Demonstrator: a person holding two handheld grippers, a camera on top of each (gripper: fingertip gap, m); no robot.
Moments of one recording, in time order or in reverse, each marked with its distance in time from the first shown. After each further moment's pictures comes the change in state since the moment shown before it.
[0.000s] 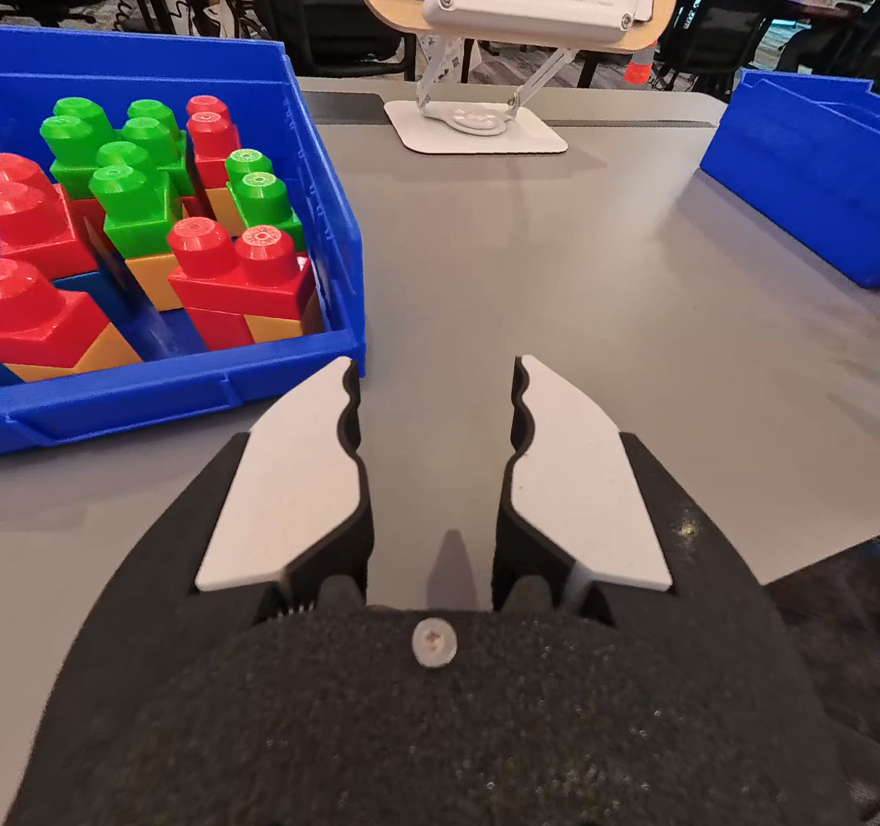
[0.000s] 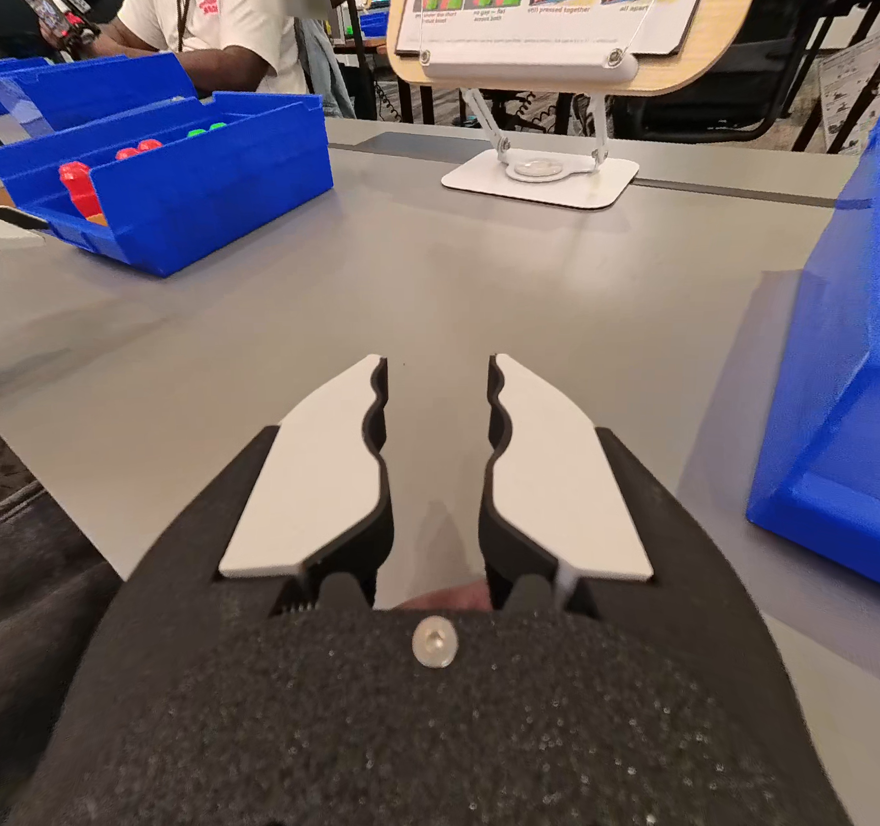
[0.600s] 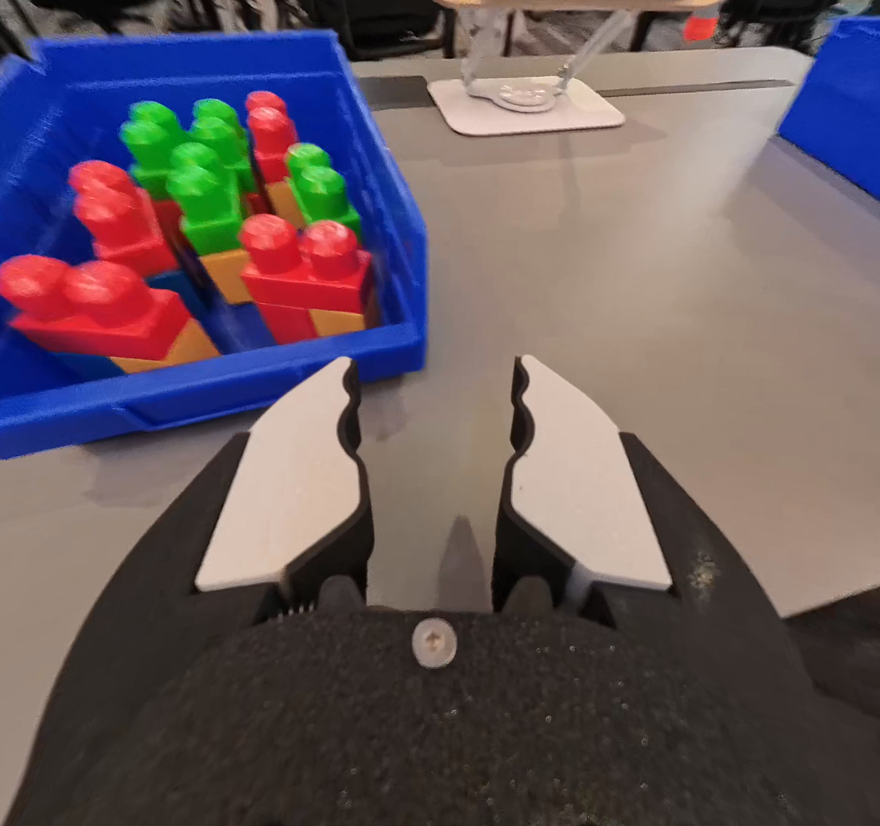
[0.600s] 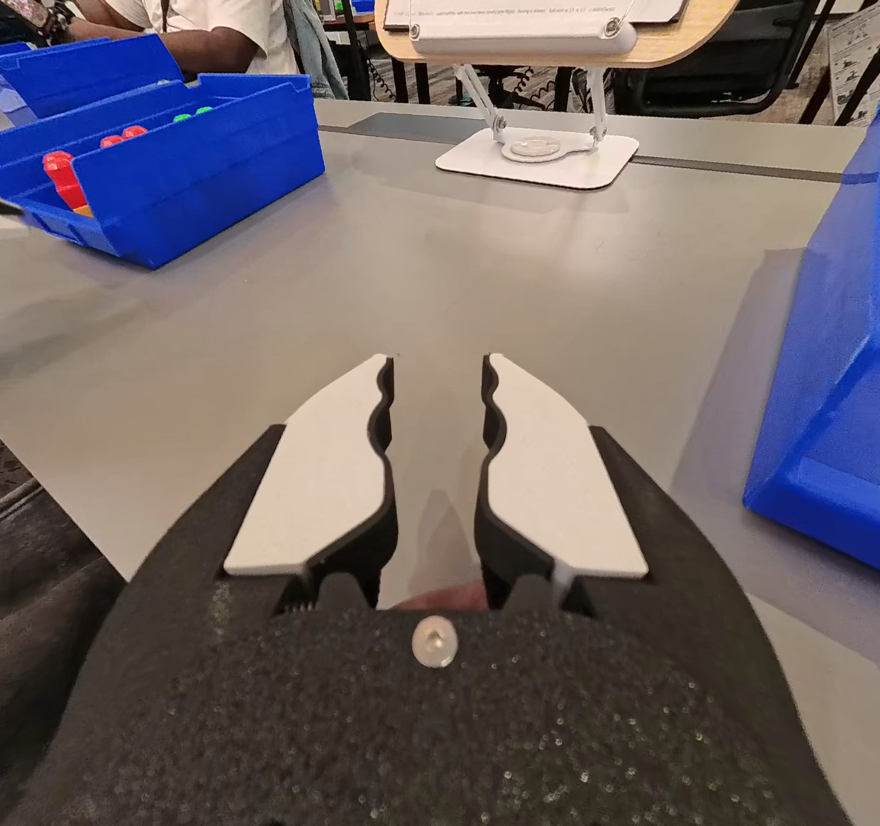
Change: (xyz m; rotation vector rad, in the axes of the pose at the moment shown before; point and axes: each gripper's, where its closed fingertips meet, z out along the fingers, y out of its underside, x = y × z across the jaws) left arm -0.022 0.003 -0.003 -0.042 -0.071 0.042; right arm 0.004 0.005 0.000 -0.037 0.006 0.019
